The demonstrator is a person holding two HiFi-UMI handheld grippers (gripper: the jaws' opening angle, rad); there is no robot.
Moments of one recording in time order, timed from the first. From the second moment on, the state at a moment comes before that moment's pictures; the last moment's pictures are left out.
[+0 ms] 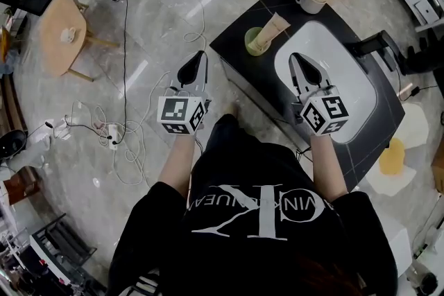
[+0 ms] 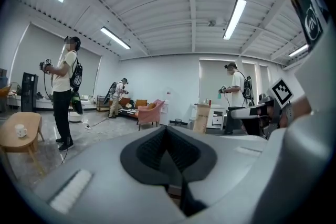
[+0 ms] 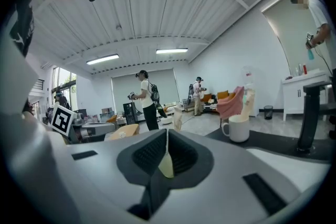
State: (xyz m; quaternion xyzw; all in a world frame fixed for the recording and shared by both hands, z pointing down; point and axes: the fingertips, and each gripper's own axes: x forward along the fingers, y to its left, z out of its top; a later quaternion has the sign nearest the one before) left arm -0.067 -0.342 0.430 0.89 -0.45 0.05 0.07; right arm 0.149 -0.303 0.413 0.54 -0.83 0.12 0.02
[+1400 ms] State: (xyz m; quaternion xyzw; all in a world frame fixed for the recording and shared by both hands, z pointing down) left arm -0.100 -0.332 0.386 0.88 -0.47 0.01 0.03; right arm 0.153 -0.298 0.360 0.56 -0.83 0.06 0.00
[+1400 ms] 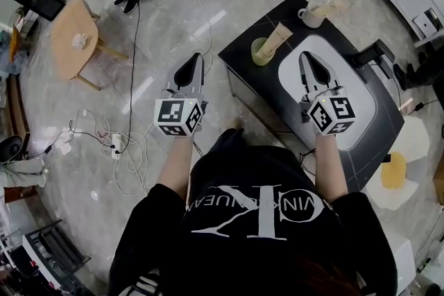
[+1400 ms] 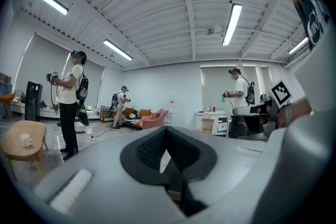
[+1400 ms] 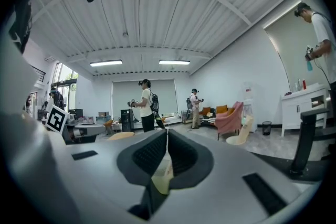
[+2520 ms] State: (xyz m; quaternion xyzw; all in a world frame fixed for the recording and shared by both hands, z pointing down) left arm -0.082 -0.340 0.375 0.89 -0.46 0.01 0.02; right arm 0.167 -0.292 0.366 0.57 -0.82 0.06 -0.01
